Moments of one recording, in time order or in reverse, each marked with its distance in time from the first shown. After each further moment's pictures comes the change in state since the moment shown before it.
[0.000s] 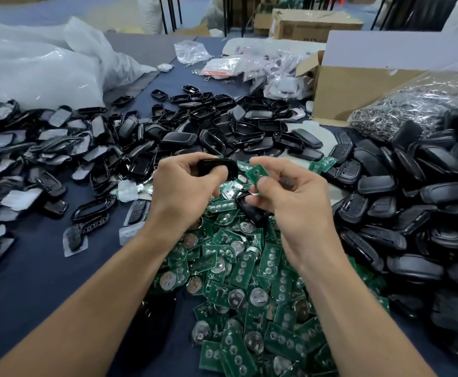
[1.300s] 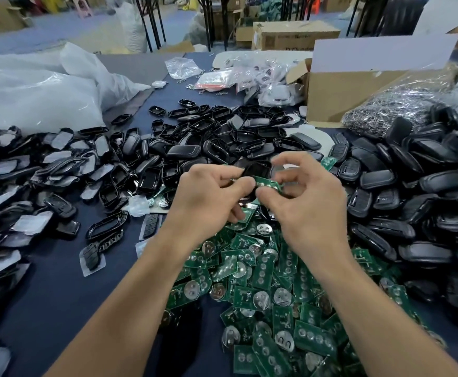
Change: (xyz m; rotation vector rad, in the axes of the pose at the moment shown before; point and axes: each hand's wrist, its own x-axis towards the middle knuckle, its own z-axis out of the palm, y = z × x) left_hand -0.006 0.026 -0.013 0.075 -0.348 0.057; right_hand -0.012 0.002 0.001 -0.562 0.182 -0.283
